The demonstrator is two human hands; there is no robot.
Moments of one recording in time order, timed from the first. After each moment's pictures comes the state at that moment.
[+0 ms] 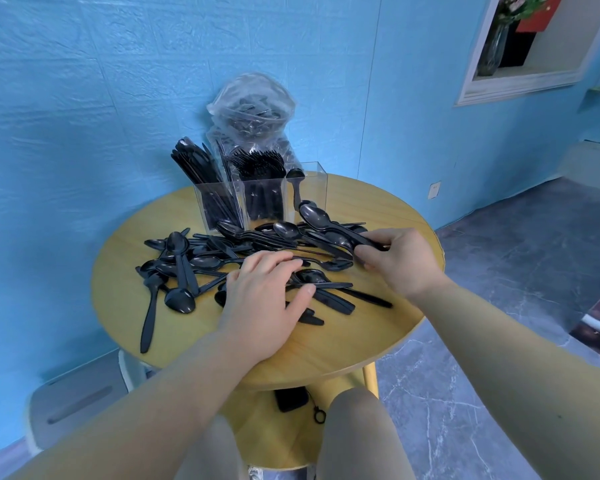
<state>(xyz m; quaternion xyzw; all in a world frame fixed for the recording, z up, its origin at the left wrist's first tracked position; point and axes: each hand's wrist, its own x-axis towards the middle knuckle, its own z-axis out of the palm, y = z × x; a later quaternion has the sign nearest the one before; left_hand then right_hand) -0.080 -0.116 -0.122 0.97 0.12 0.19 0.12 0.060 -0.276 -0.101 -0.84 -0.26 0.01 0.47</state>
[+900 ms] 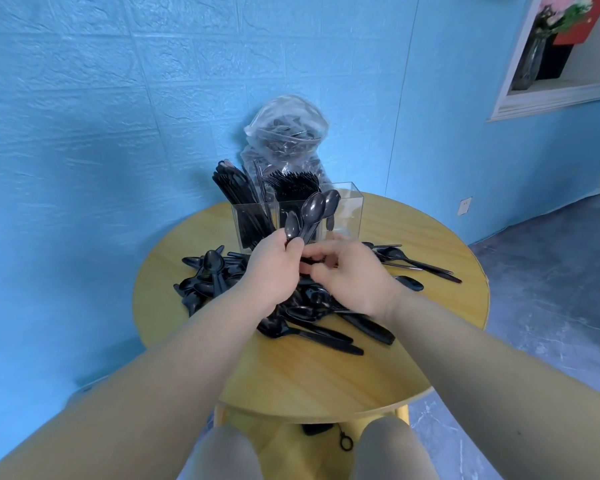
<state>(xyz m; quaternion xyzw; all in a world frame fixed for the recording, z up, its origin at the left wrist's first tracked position) -0.036 -0.065 -0.081 0.82 0.23 0.21 0.49 0.027 -0.183 -0.082 -0.79 -0.44 0.06 0.42</state>
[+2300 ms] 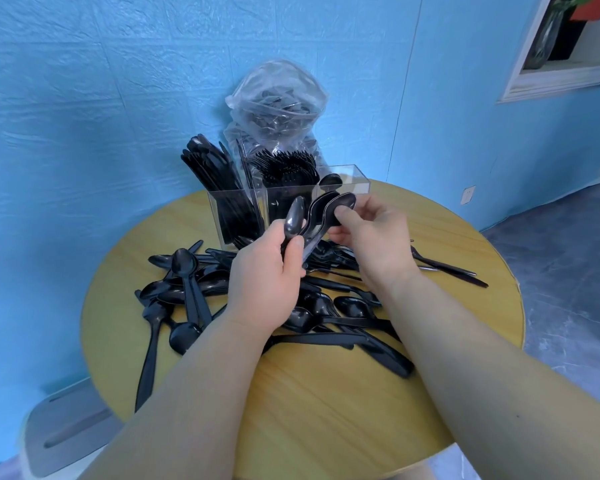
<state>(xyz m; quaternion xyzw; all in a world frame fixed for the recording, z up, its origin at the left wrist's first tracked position) -0.015 -0.055 -0.119 0.87 0.16 0.34 0.33 0.091 -0.152 -0.099 -0.62 -0.17 0.08 0.76</state>
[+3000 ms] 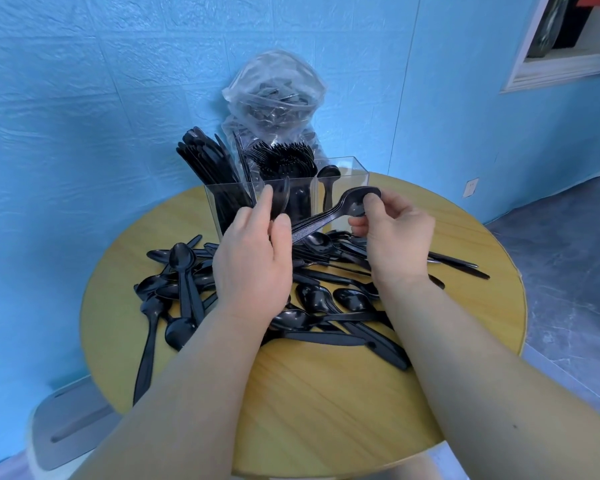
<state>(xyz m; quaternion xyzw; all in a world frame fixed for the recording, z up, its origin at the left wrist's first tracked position) -0.015 -0.055 -0.113 0.87 0.21 0.39 0.21 0.086 -0.164 -0.102 -0.62 -0.10 -0.04 0.77</state>
